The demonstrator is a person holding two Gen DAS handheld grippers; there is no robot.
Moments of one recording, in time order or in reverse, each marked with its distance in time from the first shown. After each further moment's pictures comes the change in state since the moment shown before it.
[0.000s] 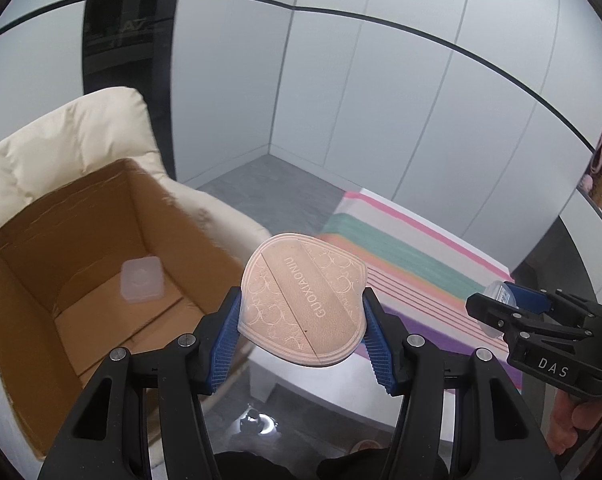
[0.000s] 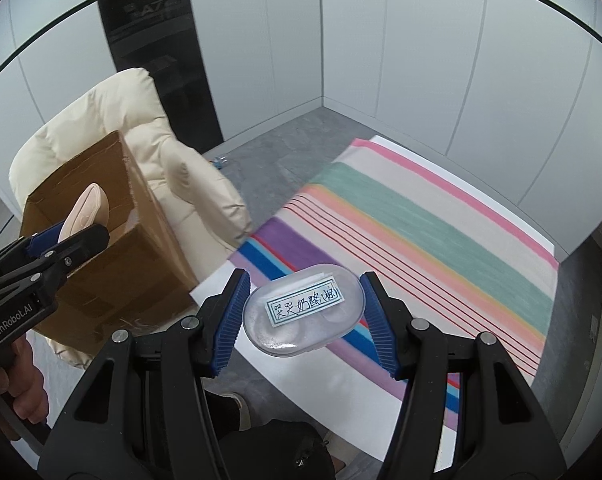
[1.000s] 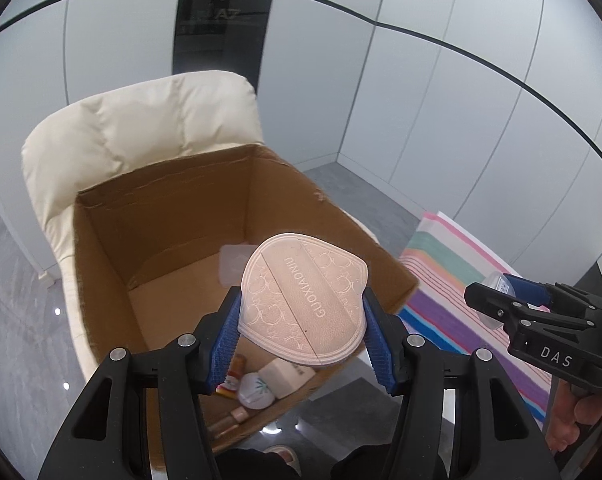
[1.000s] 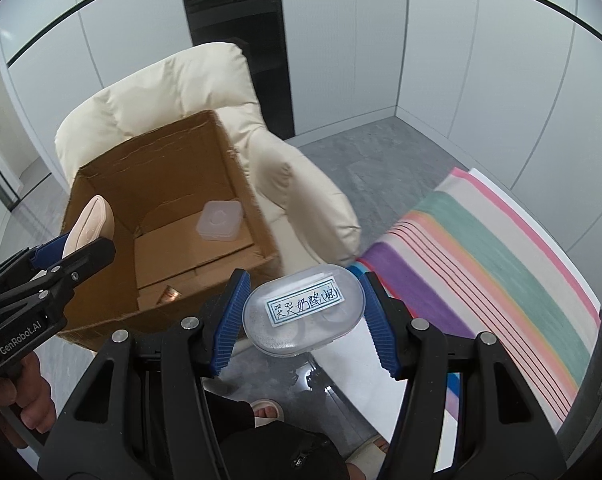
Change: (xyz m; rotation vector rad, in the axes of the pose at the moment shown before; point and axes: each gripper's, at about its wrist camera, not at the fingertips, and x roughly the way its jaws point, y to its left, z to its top) left arm -0.047 0.113 -0.014 -0.157 -0.030 0.165; right arm 0.023 0.129 0.026 -0.172 0.011 0.154
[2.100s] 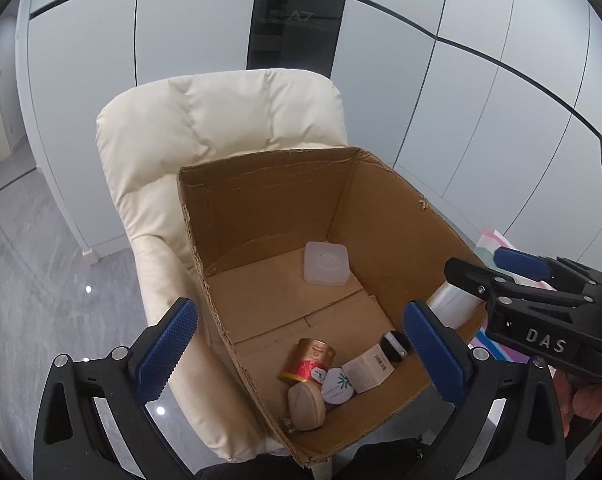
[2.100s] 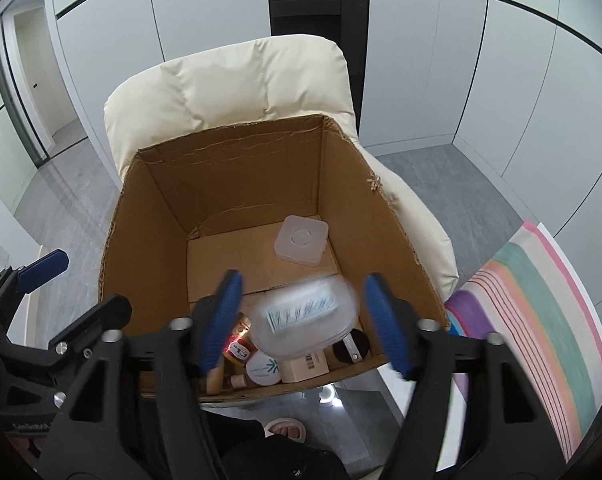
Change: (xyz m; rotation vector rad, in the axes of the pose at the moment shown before) left arm -0.020 0.085 -0.011 -0.101 -0.018 0.150; right arm 0.041 0.121 0.027 -0.170 -0.020 0.096
